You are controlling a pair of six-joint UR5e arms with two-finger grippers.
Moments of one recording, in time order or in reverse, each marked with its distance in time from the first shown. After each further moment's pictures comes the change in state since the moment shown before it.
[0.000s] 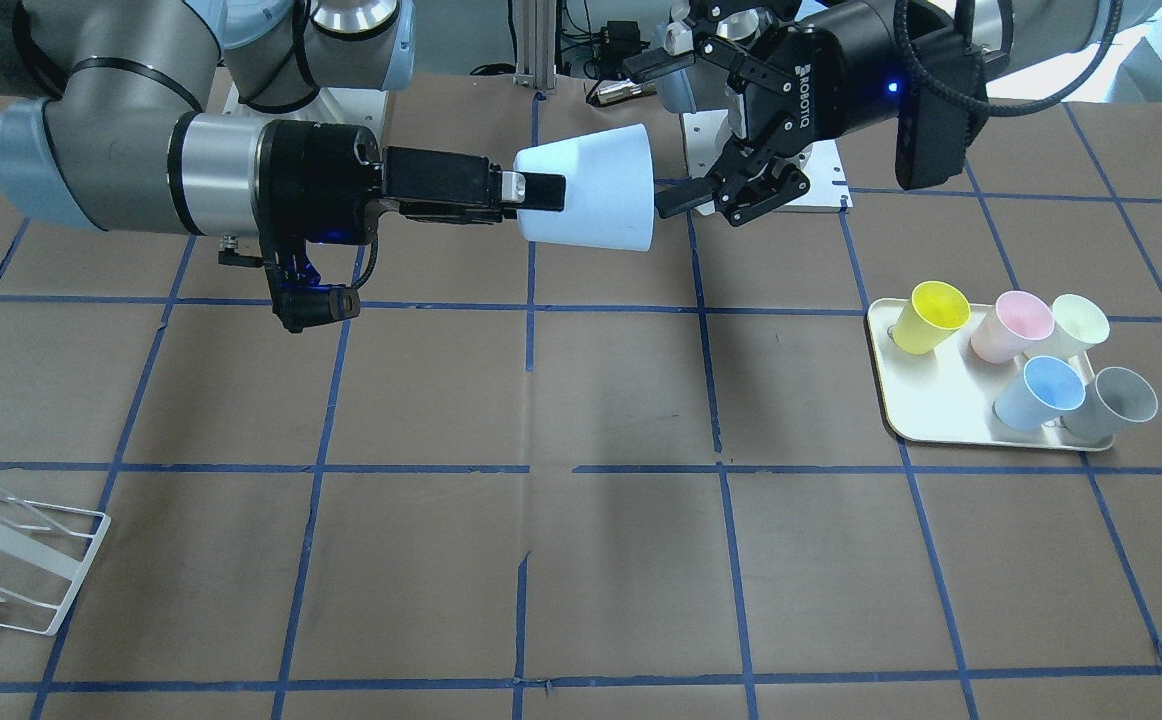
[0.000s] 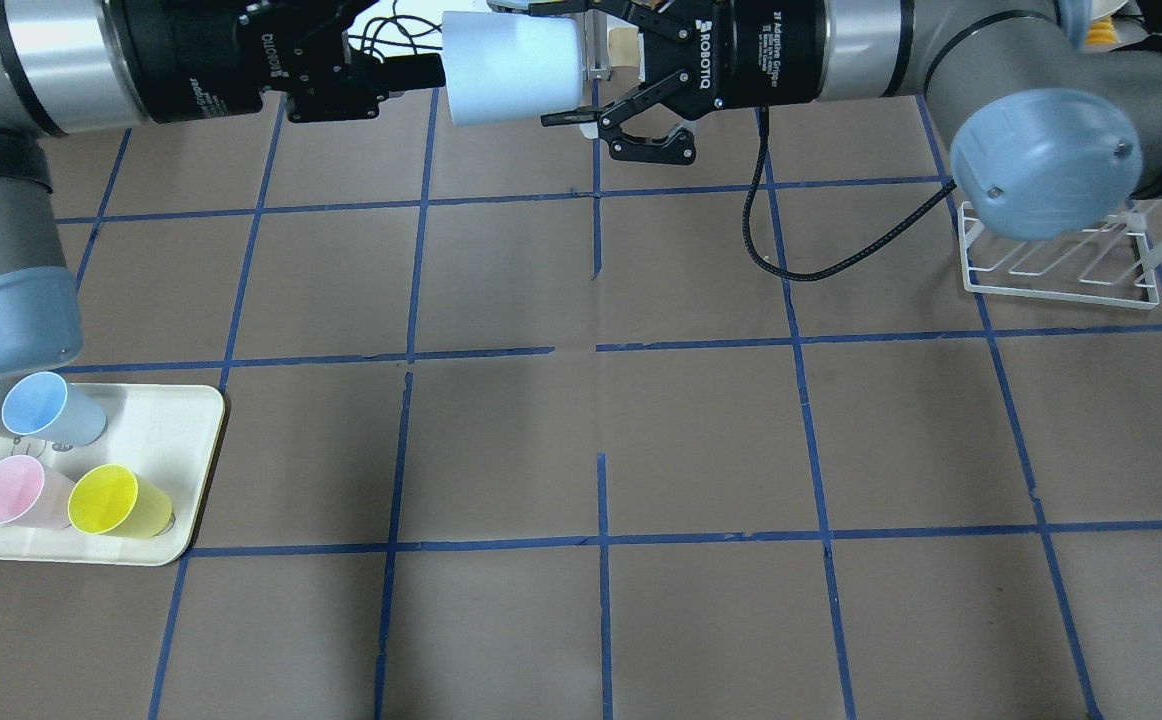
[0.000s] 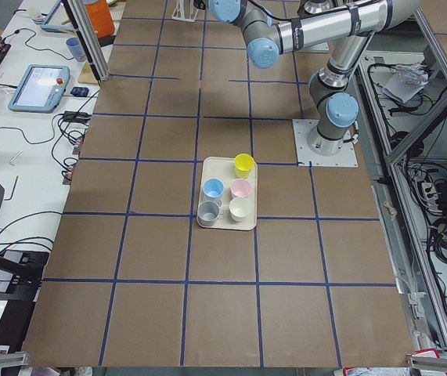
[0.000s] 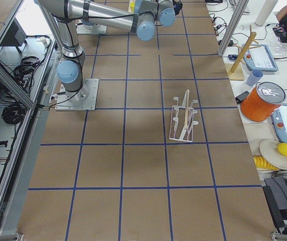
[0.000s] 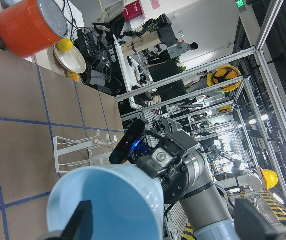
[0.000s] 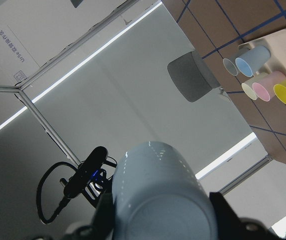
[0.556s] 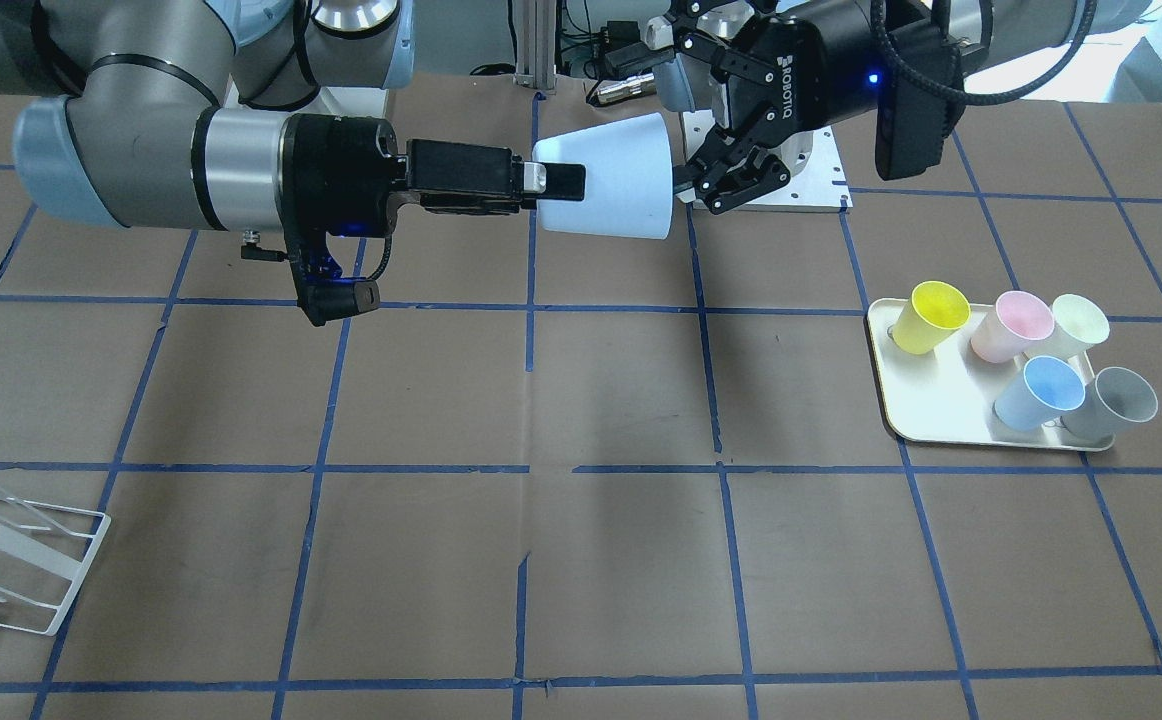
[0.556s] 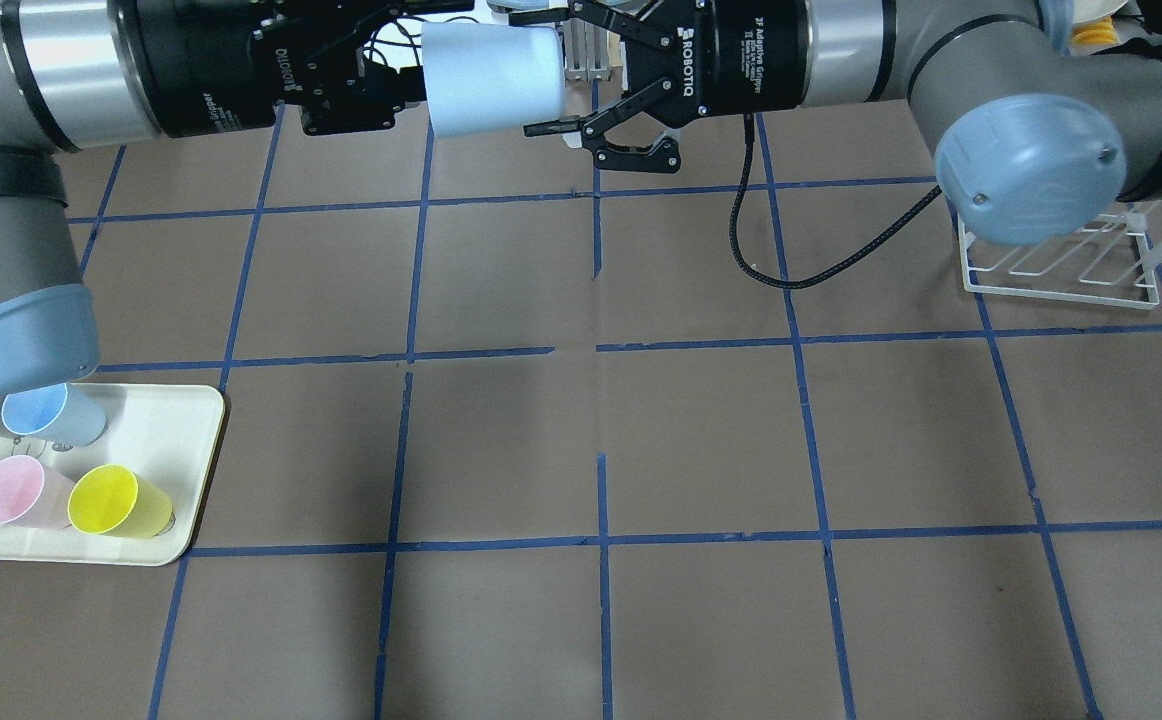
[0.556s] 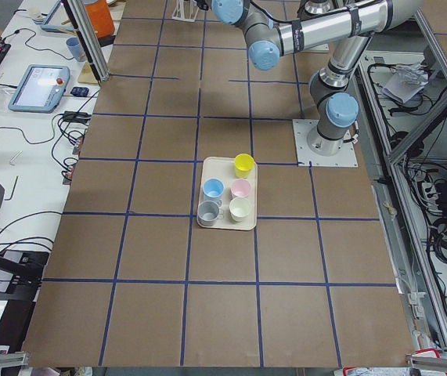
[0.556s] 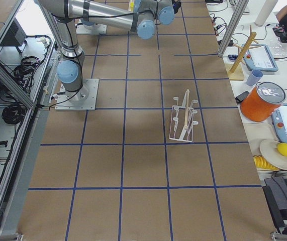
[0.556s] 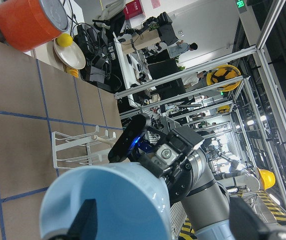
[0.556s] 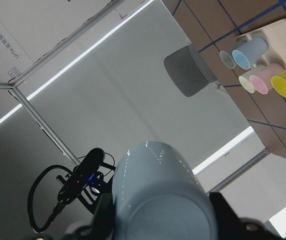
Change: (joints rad) left arm -0.023 0.011 -0.014 0.050 0.002 -0.051; right arm 0.023 0.001 0.000 0.000 -0.001 0.011
